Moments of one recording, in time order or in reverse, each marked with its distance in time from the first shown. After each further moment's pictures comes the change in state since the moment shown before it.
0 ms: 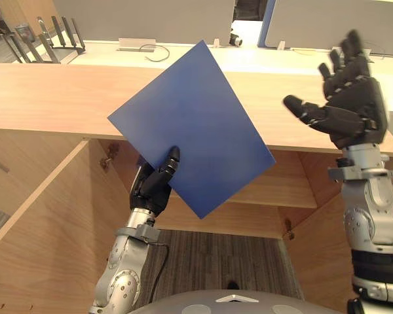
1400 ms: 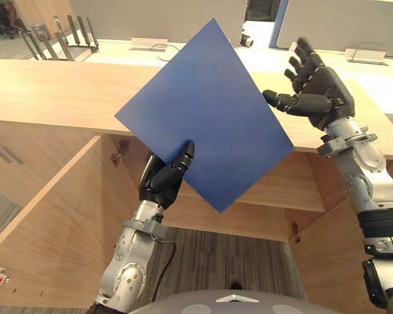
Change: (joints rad) left arm -0.075 0.014 -0.070 0.000 0.037 -0.038 -0.034; right arm -0.233 -0.133 0.135 0.270 0.135 0.066 0.067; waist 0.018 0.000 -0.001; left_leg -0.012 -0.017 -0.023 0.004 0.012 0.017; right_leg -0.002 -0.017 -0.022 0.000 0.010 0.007
